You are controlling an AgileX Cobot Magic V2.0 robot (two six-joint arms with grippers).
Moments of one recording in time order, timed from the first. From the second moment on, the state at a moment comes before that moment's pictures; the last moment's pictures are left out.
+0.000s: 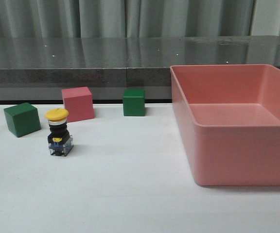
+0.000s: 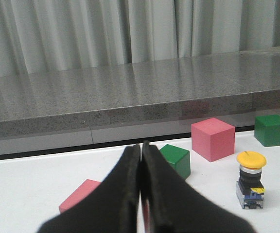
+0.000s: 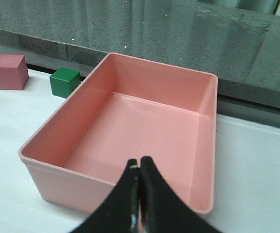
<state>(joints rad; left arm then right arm) -0.07 0.00 0.00 0.14 0.04 -0.02 0.08 0.27 -0.39 0.27 0.45 -0.38</state>
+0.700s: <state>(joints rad) -0.07 0.00 0.00 0.14 0.04 -0.02 0.08 0.01 -0.05 -0.09 0.17 0.06</state>
